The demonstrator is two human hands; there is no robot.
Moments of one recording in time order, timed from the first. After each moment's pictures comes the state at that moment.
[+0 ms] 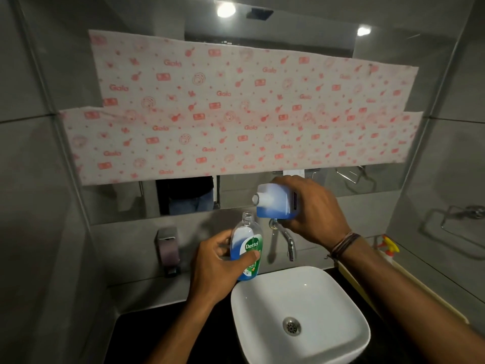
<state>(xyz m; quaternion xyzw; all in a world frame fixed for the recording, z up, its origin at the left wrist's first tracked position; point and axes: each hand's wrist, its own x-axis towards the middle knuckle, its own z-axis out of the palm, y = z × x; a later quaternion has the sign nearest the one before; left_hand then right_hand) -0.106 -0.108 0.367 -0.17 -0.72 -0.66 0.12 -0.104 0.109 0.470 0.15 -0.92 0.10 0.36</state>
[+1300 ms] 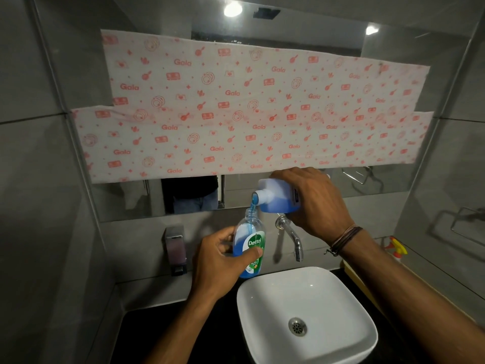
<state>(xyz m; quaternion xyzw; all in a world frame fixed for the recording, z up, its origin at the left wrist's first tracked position) -0.109 -0.123 0.373 -0.18 -0.73 -0.65 0.12 -0.112 0.089 0.482 0.18 -0.90 0.06 0.39</state>
